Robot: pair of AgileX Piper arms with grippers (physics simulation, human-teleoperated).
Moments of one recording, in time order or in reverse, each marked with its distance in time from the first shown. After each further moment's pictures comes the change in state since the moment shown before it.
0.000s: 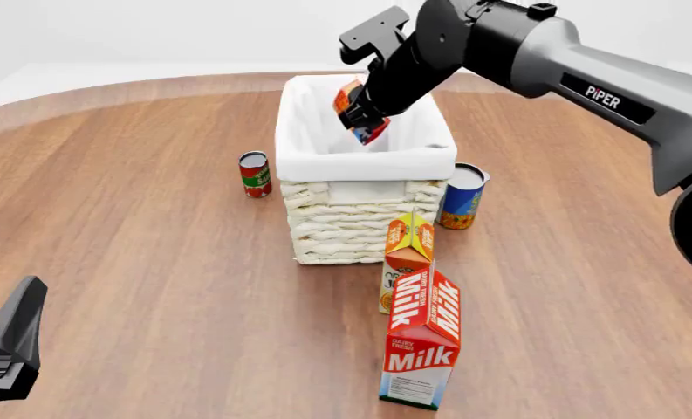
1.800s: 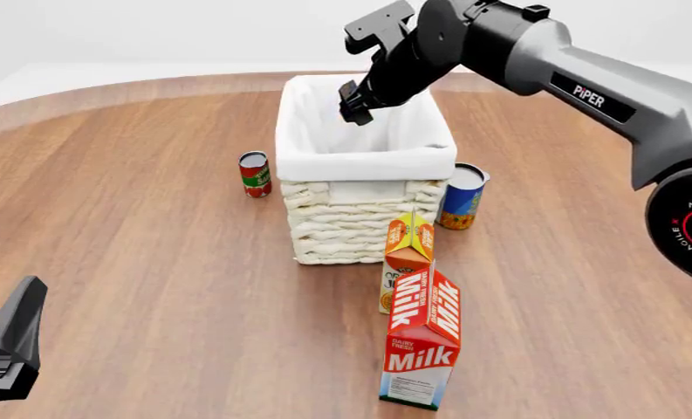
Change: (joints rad) left arm 0.000 0.000 0.000 0.000 0.000; right arm -0.025 0.050 -0.066 -0.033 0.040
